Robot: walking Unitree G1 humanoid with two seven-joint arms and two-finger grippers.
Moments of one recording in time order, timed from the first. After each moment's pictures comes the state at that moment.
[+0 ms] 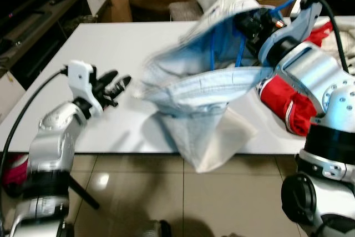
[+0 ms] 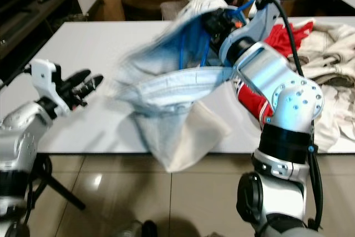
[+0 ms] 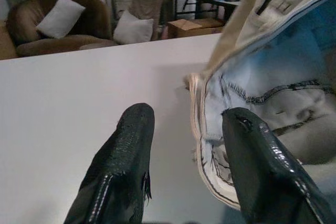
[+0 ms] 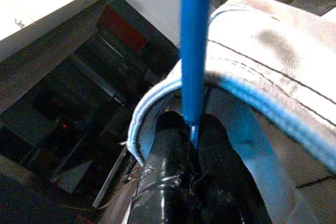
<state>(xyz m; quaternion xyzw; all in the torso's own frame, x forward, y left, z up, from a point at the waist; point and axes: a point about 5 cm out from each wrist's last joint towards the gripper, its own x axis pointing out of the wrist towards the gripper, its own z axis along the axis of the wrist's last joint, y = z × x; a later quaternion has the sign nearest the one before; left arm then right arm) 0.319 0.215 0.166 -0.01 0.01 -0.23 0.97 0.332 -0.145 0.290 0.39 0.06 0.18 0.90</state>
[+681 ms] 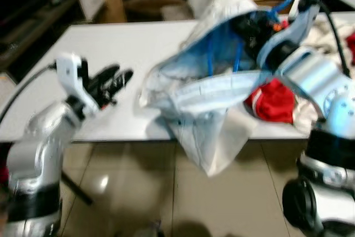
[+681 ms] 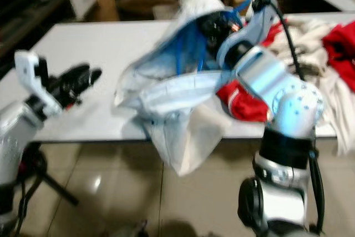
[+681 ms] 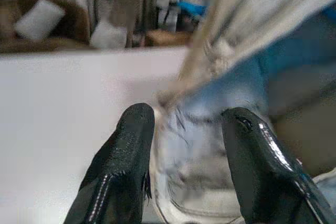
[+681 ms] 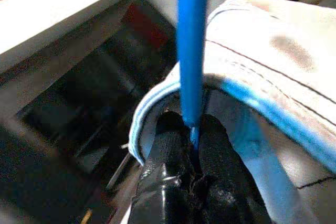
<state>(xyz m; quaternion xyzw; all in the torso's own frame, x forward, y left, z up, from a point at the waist) 0.287 0.208 0.187 -0.07 0.01 -0.25 0.96 0.318 -0.138 0.286 0.37 0.06 0.23 0.90</state>
